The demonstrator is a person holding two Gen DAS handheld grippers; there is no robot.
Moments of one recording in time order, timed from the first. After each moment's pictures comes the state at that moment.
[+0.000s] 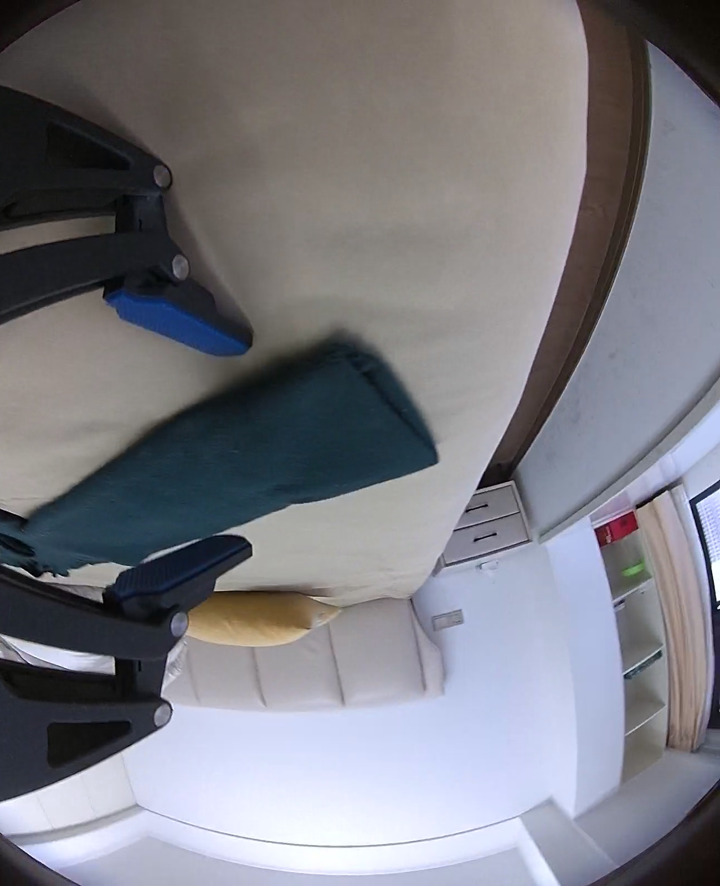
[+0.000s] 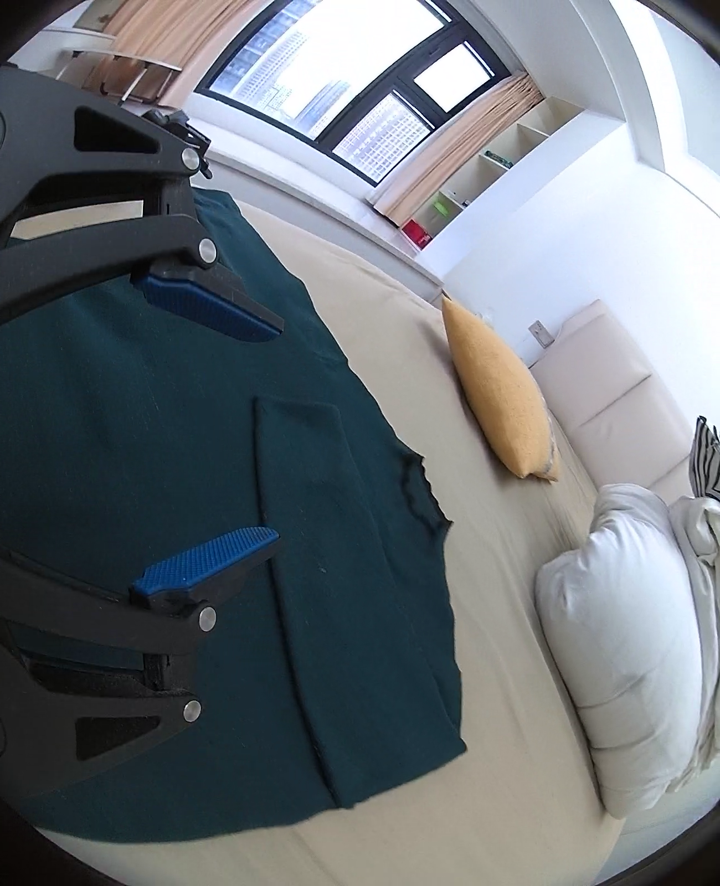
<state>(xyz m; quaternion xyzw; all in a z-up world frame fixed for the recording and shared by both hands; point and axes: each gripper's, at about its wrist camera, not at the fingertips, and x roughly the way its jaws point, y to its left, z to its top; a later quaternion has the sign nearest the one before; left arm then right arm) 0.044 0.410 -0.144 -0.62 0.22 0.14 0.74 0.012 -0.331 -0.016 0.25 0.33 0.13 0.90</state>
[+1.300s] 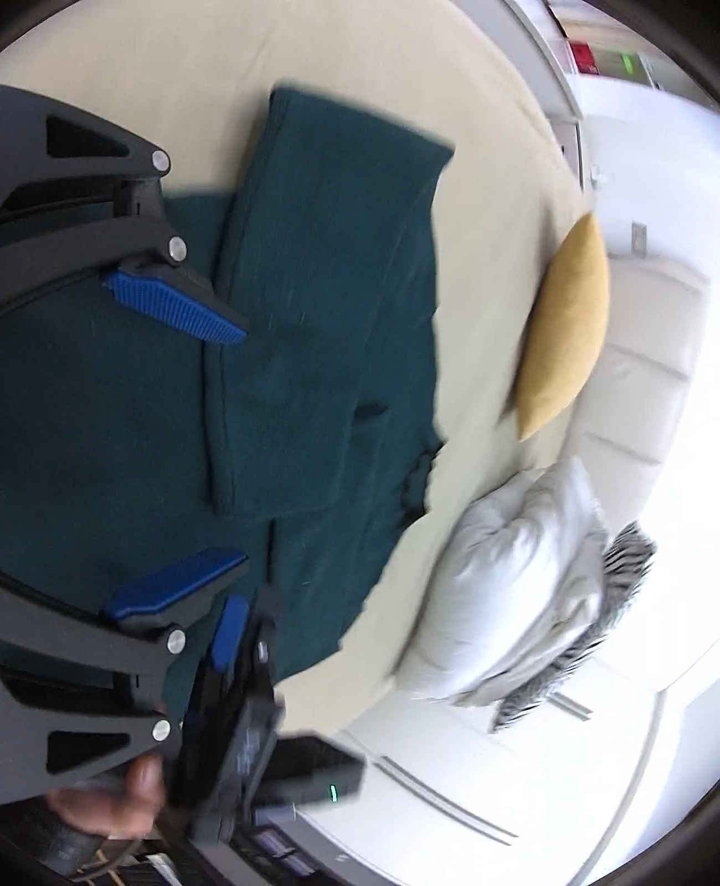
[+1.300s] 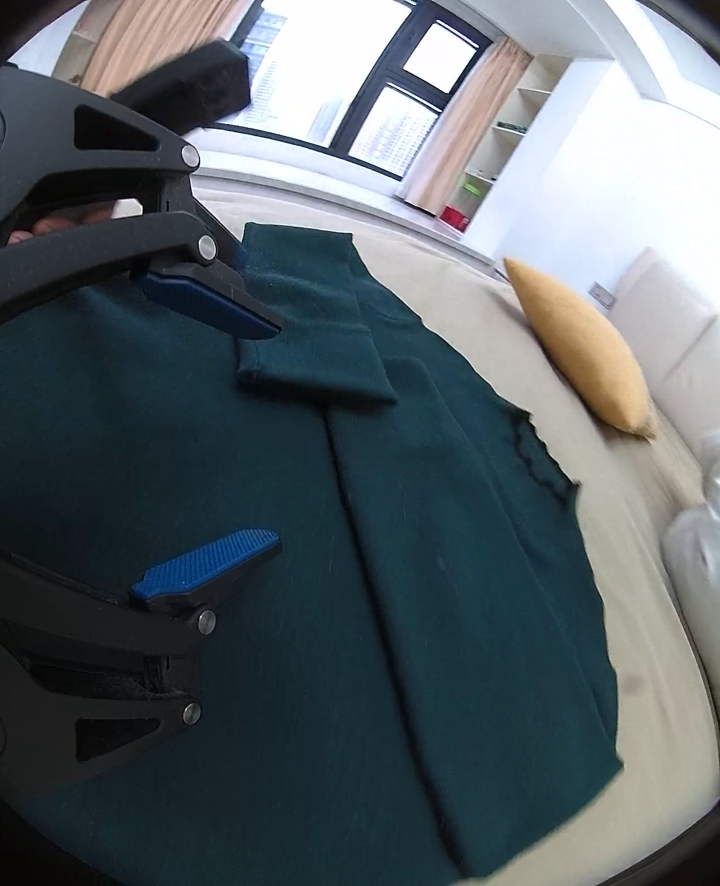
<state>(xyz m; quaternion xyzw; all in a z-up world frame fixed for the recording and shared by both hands) 0.122 0.030 -0.050 -0.14 0.38 -0.18 0.90 0.077 -0.321 -0.106 0.29 0.44 0.14 0.83</state>
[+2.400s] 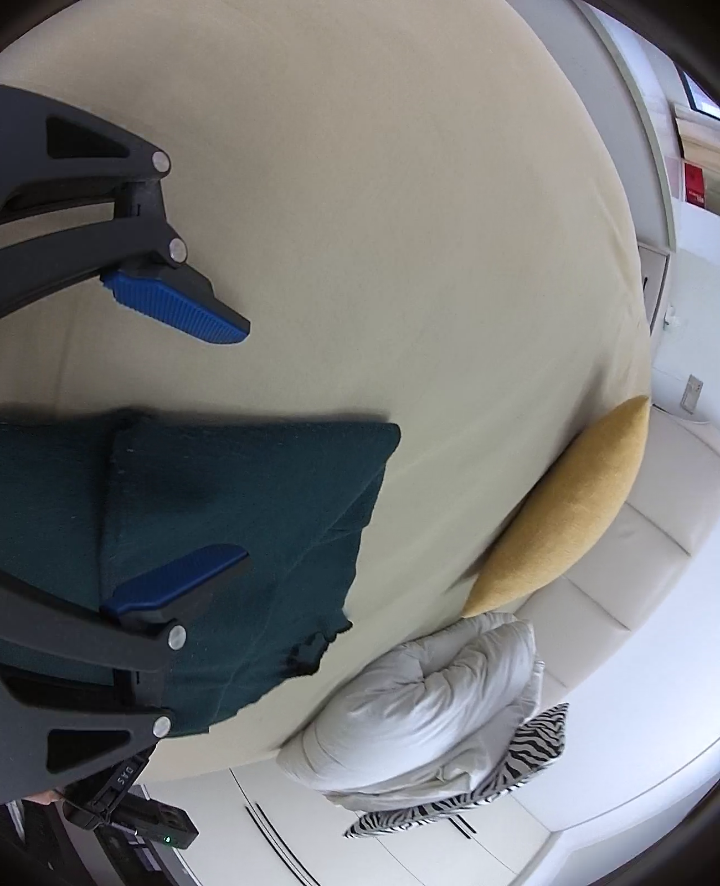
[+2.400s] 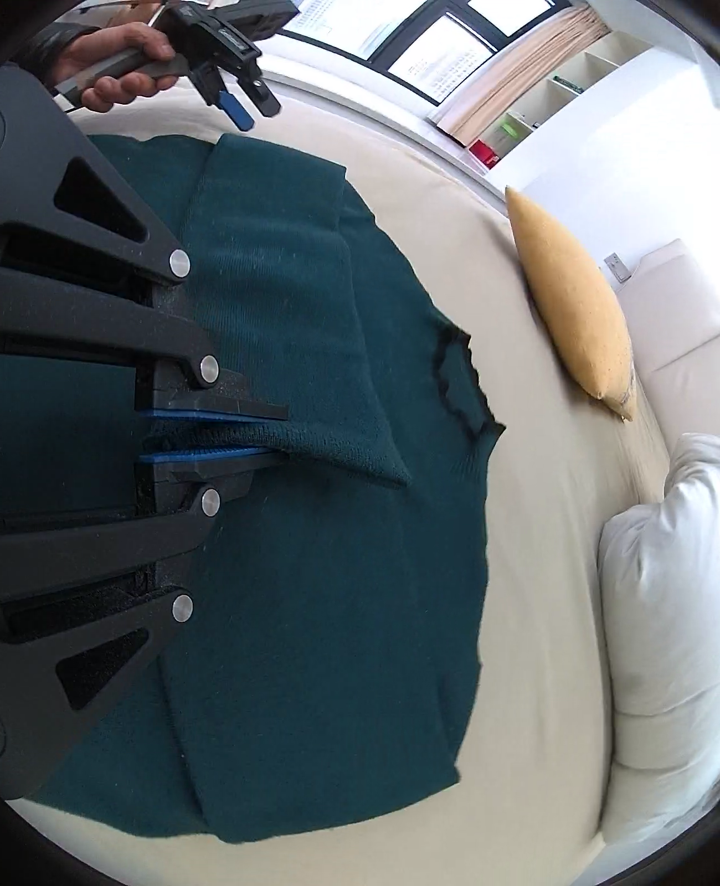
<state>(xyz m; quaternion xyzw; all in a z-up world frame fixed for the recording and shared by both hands) 0.226 0.138 -0.089 -0.25 0.44 -0.06 0.86 0.124 -0.355 -0.092 0.18 0.43 0.04 0.88</state>
